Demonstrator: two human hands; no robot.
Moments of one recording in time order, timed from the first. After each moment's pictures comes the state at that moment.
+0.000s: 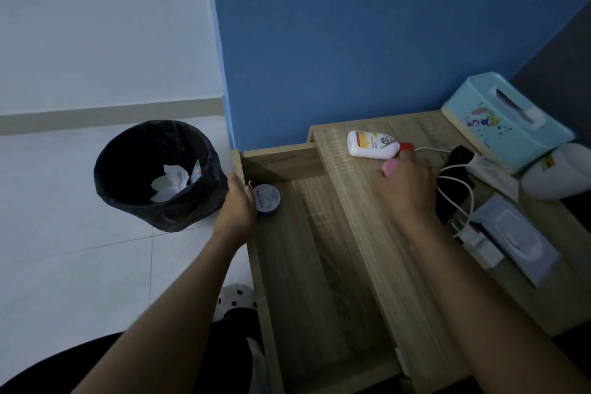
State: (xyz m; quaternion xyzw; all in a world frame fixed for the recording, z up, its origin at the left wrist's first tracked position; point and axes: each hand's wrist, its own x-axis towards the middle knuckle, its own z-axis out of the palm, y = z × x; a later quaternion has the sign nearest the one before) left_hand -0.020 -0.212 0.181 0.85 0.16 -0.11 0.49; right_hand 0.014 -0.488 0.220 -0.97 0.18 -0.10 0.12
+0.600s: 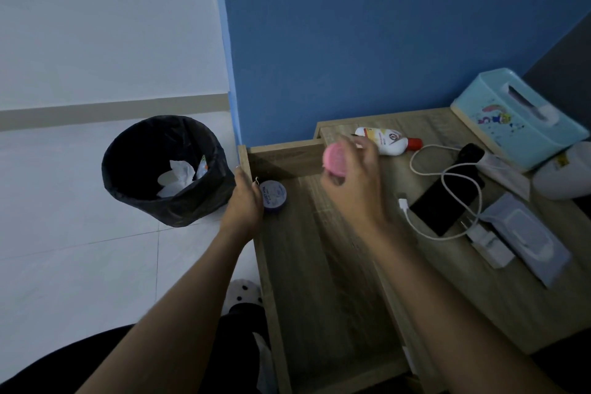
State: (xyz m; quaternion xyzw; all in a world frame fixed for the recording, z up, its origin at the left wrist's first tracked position) left_hand -0.020 -0.213 0.181 0.86 0.16 -0.10 0.47; right_hand -0.011 -0.397 0.229 -0.94 -0.03 -0.18 0.29
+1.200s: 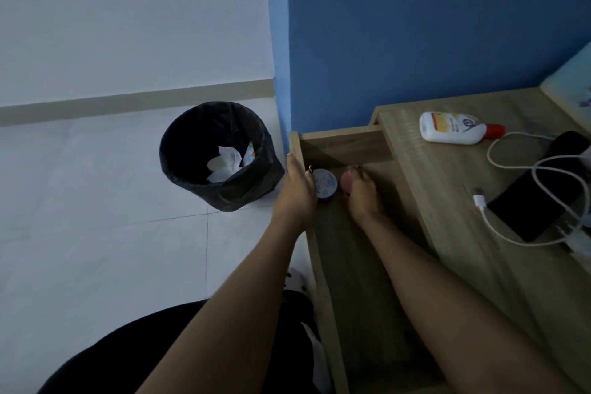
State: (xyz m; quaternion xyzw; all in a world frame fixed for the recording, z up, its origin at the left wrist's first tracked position) left_hand -0.016 -0.208 0.175 0.86 0.17 -0.12 0.47; right_hand 0.034 -0.349 0.083 -0.99 0.00 0.06 0.16
